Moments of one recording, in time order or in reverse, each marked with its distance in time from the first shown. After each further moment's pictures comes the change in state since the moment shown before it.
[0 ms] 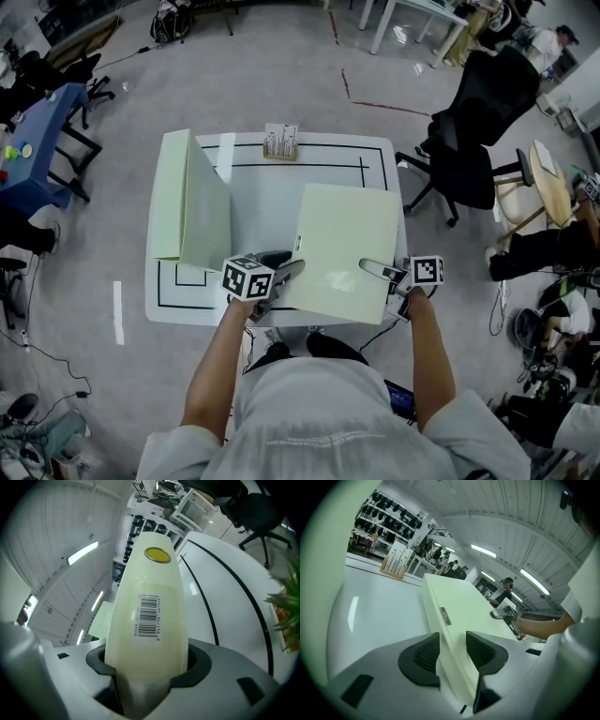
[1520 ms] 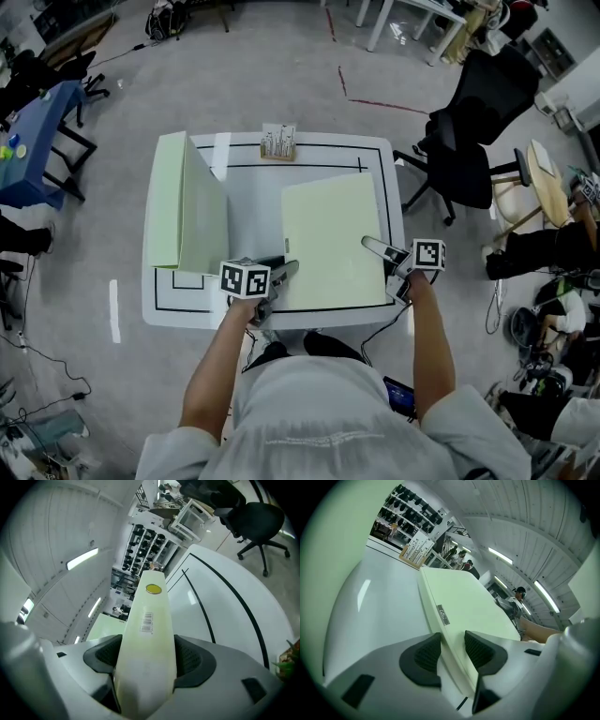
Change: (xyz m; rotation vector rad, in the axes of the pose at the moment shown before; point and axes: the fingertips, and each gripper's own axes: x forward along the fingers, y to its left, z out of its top) left arm 0.001 0.021 -0.012 -0.196 0.017 0.075; right arm 0.006 -0.003 0.062 -0.064 -0.091 -0.024
